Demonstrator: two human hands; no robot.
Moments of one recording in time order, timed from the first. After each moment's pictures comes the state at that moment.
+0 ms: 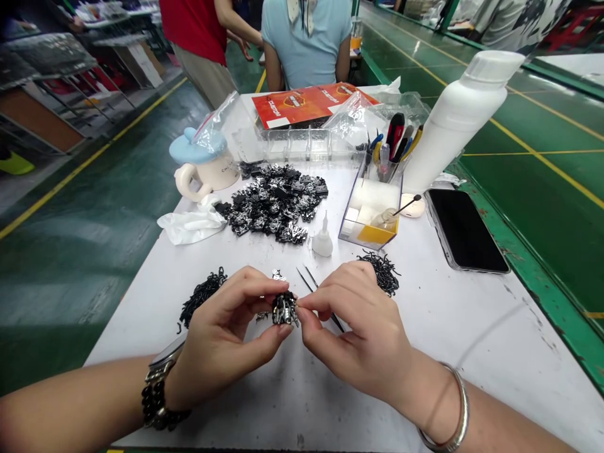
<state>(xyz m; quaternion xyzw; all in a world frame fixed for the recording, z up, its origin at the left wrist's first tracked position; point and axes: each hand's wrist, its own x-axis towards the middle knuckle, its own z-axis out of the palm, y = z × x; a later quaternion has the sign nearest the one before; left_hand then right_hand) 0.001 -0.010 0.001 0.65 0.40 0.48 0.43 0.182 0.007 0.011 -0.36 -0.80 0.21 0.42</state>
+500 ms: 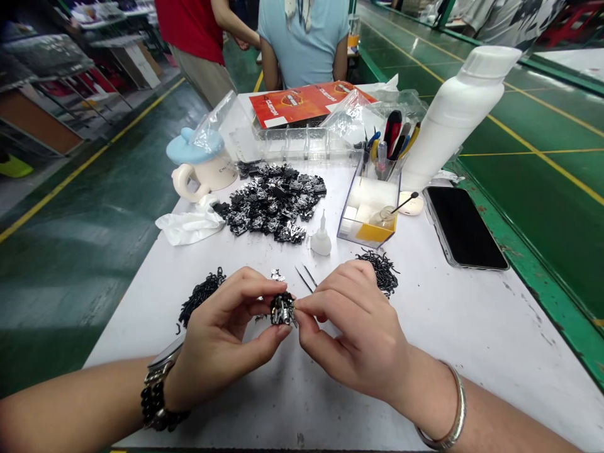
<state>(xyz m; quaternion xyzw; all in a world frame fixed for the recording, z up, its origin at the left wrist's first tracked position) 0.001 -0.010 0.002 0.65 0.40 0.47 0.44 0.182 0.007 0.012 -0.34 -0.82 0.17 0.43</state>
